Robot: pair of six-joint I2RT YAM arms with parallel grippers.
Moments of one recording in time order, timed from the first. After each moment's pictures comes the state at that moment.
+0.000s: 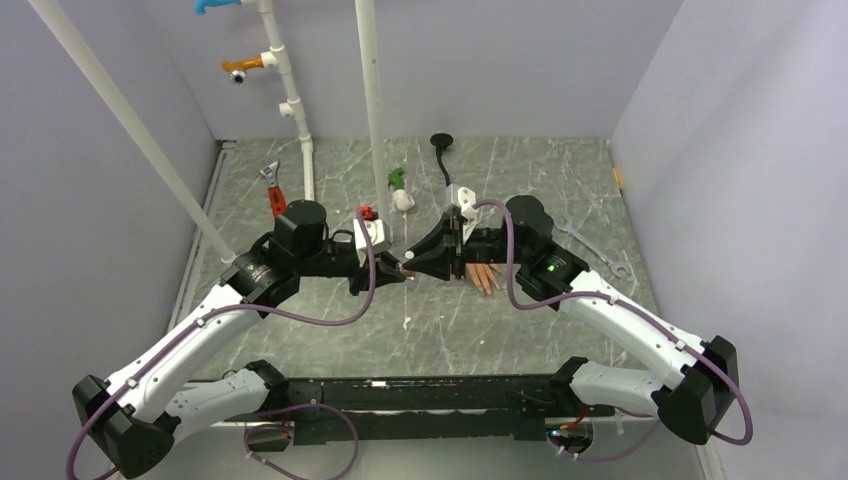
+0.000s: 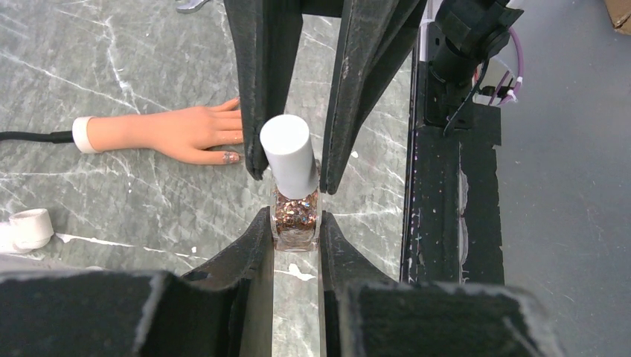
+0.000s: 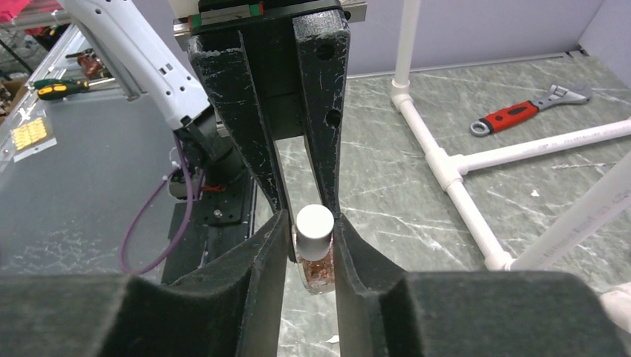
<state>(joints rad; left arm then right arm) -0.67 0.98 0.98 -0.39 0.71 0.25 0.74 1.10 0.93 0.13 -0.79 0.04</state>
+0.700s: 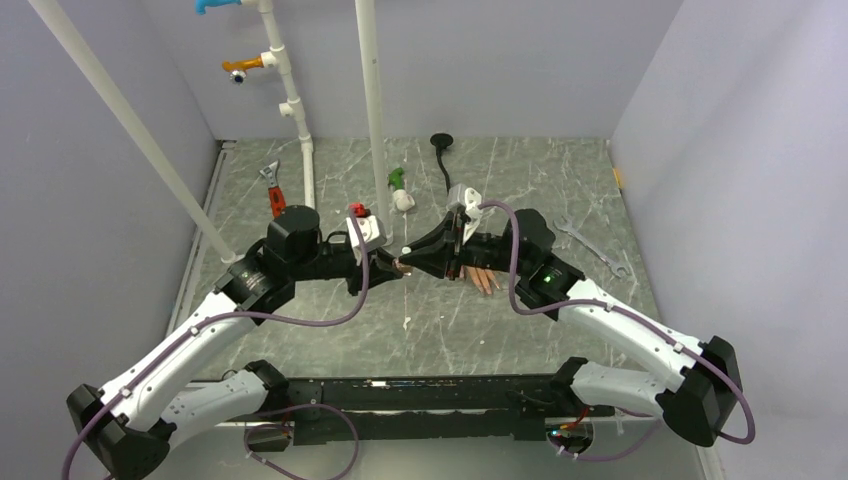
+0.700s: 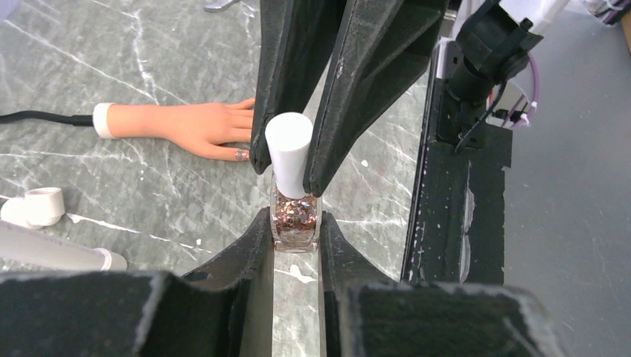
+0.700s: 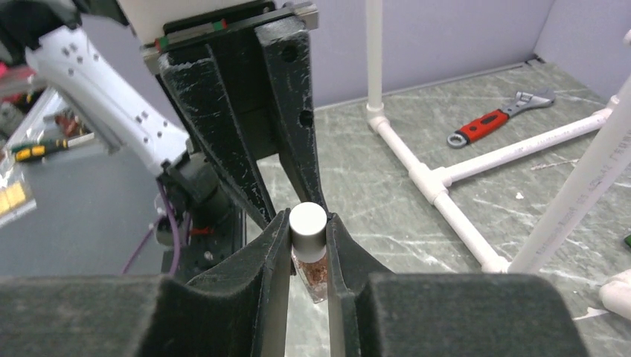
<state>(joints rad) -0.67 0.95 0.96 -0.36 0.64 0.17 0.77 1.09 0.86 0.27 -0.66 0.14</state>
